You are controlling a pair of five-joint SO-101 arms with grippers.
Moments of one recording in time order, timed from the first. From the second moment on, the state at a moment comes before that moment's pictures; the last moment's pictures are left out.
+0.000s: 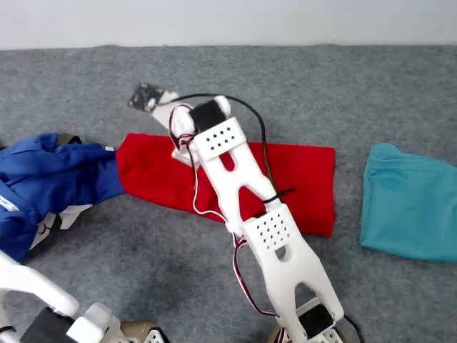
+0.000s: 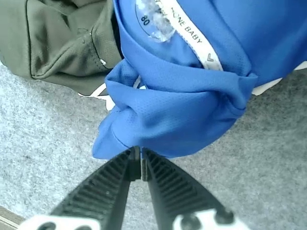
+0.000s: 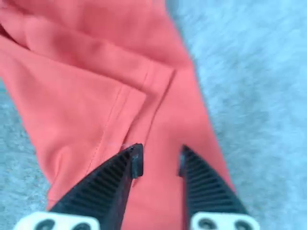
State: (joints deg) left arm -61.8 -15.6 21.8 79.6 -30.6; right arm -35.1 61.7 -84.1 100.4 31.2
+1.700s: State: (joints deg) left arm -61.8 -15.6 21.8 79.3 -30.6; right arm -15.2 26.5 -38.1 100.5 -4.4
